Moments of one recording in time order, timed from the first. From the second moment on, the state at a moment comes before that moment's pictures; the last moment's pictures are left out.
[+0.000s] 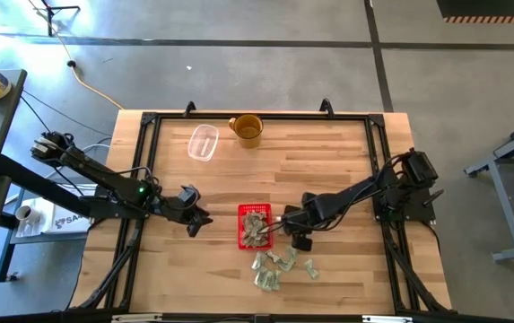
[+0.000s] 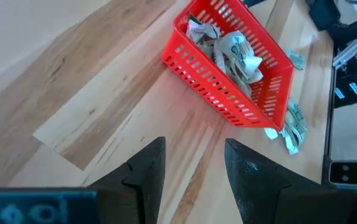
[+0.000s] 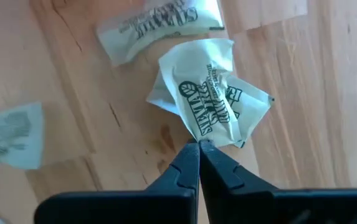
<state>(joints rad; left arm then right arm) -0.41 0.99 0.40 -0.11 -0.29 -1.04 0.29 1.79 1.05 -0.63 0.09 0.57</state>
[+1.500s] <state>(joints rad) -0.41 0.99 0.40 -0.06 -0.24 -1.08 0.30 1.82 1.37 -0.94 0.16 0.53</state>
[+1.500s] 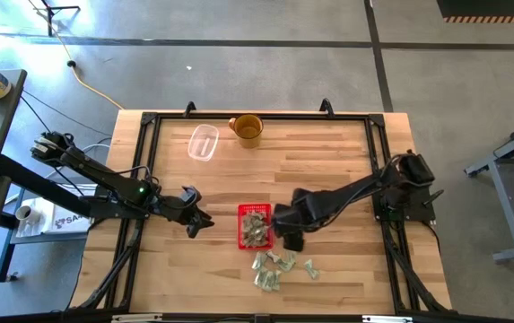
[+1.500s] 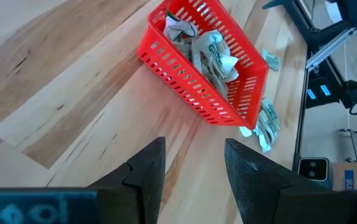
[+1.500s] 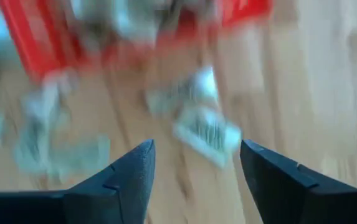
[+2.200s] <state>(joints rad) -0.41 0.99 0.40 -0.05 -0.30 -1.10 0.27 1.82 1.17 -0.71 0.12 0.11</state>
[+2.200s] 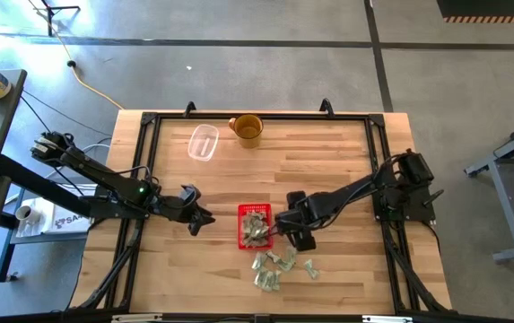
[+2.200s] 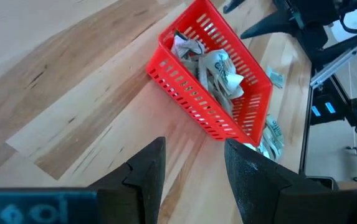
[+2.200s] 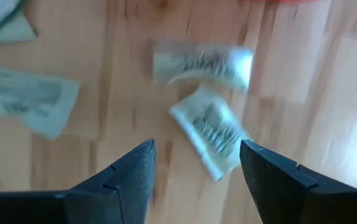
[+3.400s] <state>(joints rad) -0.41 0.99 0.40 -0.06 -0.33 -1.08 0.26 1.87 1.34 -0.80 0.01 0.48</state>
